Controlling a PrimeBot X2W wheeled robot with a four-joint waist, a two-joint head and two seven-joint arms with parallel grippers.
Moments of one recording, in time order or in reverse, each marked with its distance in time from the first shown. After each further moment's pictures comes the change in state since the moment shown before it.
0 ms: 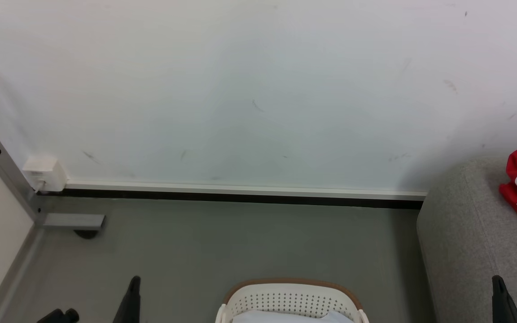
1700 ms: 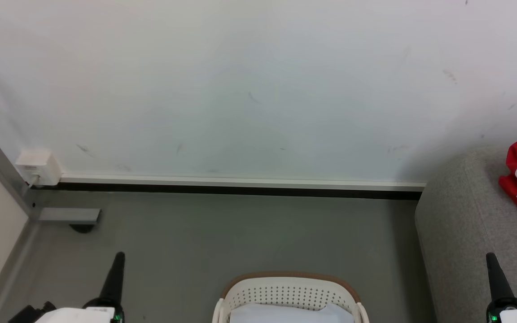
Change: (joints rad) left arm -0.045 -0.011 0.087 -0.064 -0.502 0.000 0.141; right arm -0.081 0.013 -0.004 -0.015 0.550 0.000 0.142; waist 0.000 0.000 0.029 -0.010
